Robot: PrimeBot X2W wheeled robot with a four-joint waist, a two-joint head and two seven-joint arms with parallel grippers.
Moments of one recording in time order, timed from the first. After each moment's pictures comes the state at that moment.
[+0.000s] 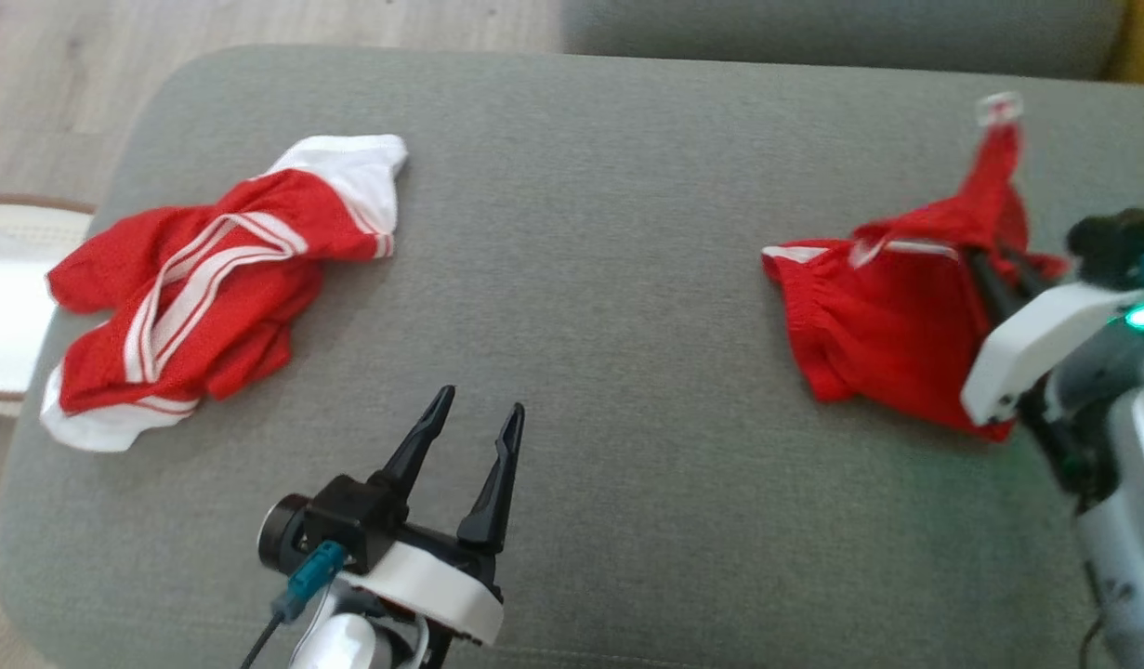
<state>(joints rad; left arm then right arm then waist) -0.04 0.05 -0.41 0.14 -0.20 -0.04 -0.25 -0.39 -0.35 0.15 0.30 0.33 0.12 0.29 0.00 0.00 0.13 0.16</state>
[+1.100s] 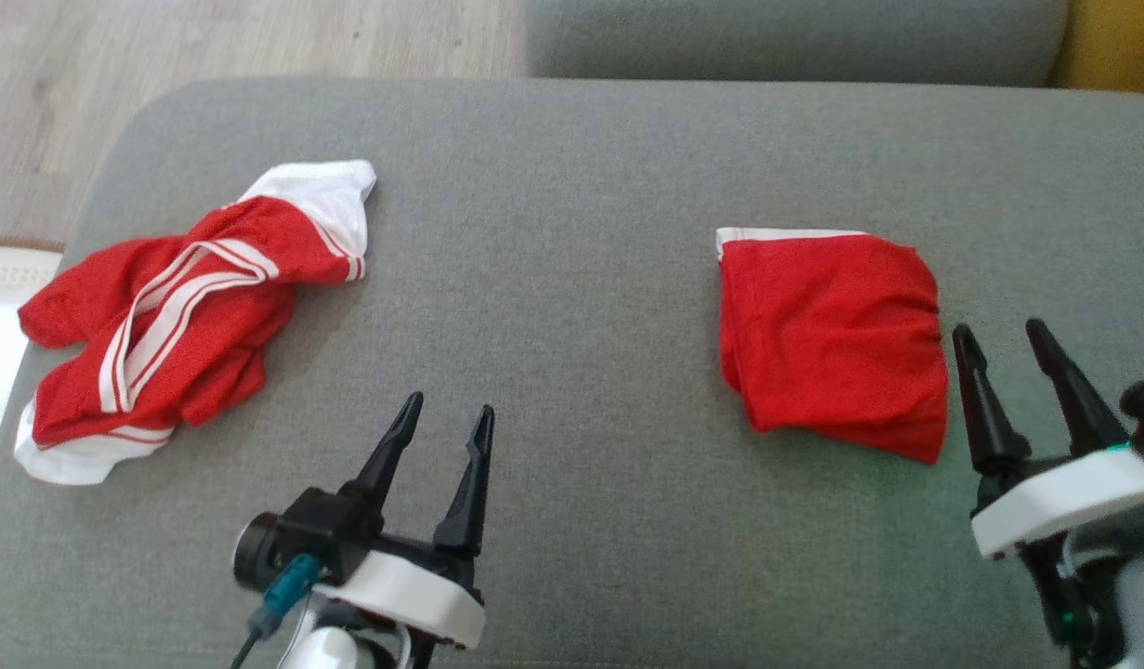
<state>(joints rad) -0.01 0.06 -0.37 0.11 -0.21 -0.02 -0.25 -0.01 -0.20 -0.01 -0.04 0.35 0.12 0.14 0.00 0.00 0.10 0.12</state>
